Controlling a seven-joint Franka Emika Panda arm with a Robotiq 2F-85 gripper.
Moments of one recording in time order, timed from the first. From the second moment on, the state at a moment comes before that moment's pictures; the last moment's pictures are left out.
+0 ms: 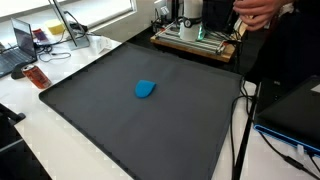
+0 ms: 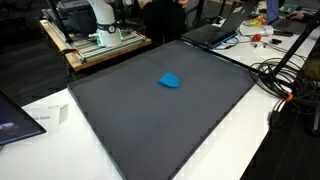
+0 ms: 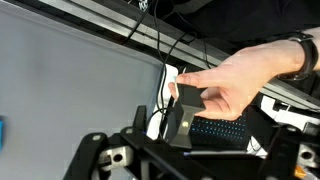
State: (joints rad) arm 0.21 -0.34 0.17 -2.19 0.47 1.69 -0.11
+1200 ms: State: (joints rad) arm 0.21 -0.29 0.17 -2.17 0.47 1.69 -0.11
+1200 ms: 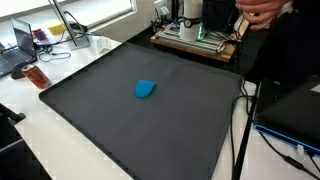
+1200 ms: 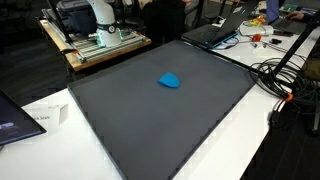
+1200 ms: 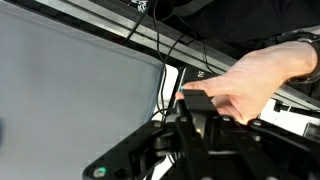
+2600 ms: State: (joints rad) arm 0.12 -0.16 0.15 -2.07 0.11 1.84 0.04
